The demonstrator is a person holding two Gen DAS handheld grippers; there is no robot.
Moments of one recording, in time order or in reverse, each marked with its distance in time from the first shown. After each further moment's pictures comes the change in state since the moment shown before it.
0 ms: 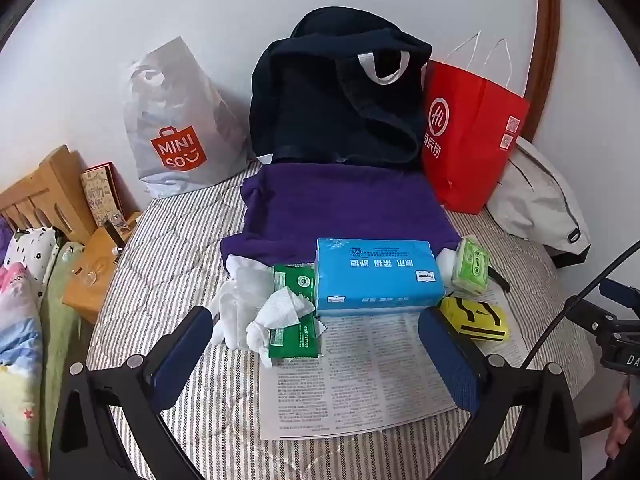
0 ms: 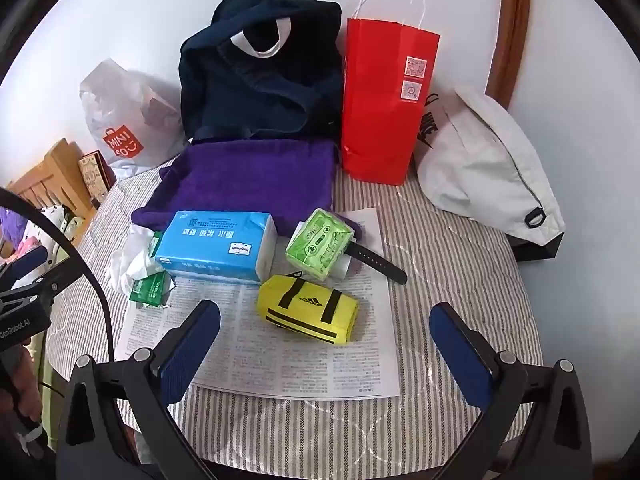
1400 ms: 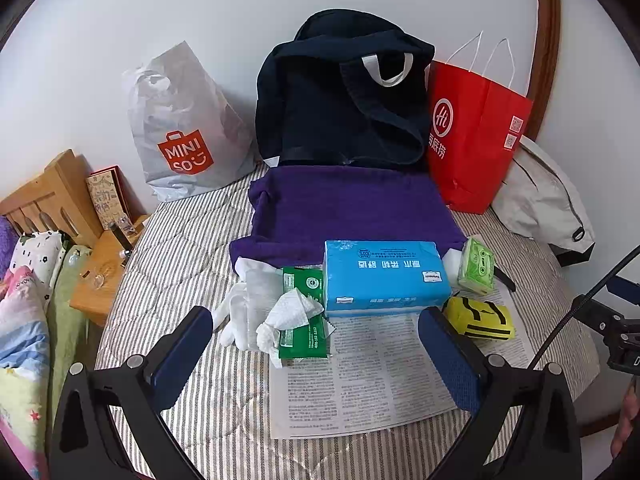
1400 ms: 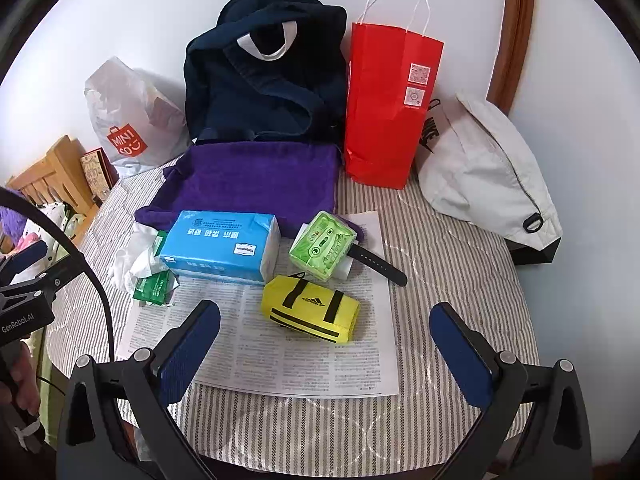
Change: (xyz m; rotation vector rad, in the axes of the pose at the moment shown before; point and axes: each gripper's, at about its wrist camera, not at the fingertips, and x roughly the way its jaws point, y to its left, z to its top) left arm -0.006 0.004 0.005 0.005 0.002 0.021; right arm -0.007 0.004 -0.001 -0.014 -0.012 -0.001
